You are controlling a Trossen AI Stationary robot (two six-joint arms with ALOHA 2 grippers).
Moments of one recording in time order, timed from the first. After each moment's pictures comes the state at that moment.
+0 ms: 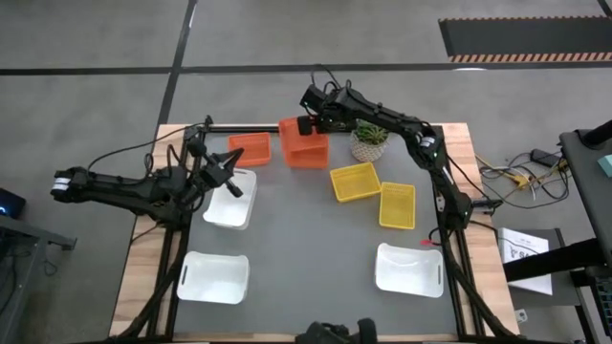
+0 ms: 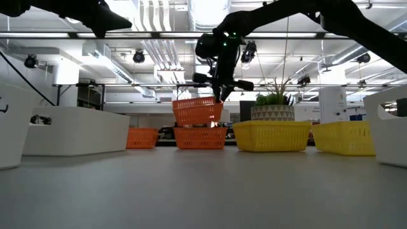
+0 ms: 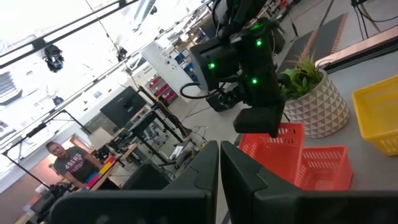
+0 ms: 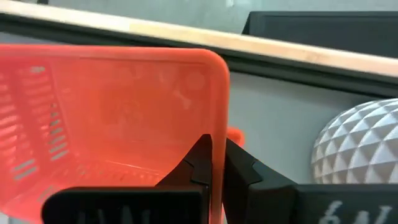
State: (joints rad) left arm -0.08 0.65 0.48 0.28 -0.85 0.74; right arm -0.53 2.27 2.21 -1.15 0.16 0.82
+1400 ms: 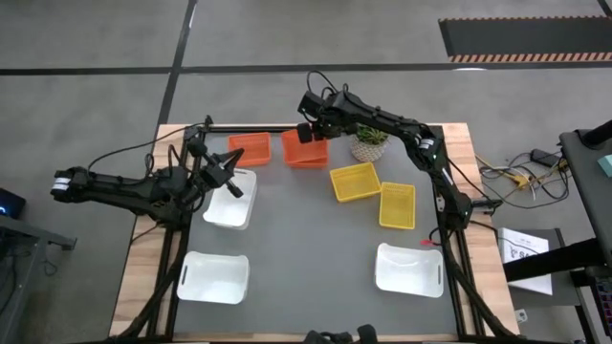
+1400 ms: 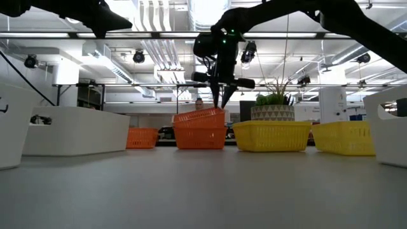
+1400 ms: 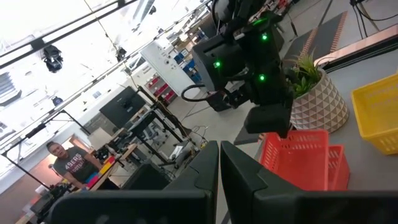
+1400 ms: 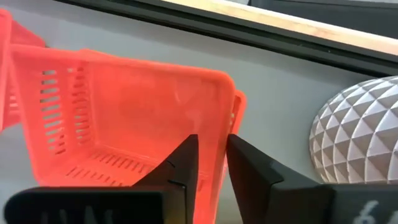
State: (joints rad) left arm -0.08 0.65 0.48 0.28 -0.85 0.74; right arm -0.50 2.27 2.22 -1.22 0.15 0.80
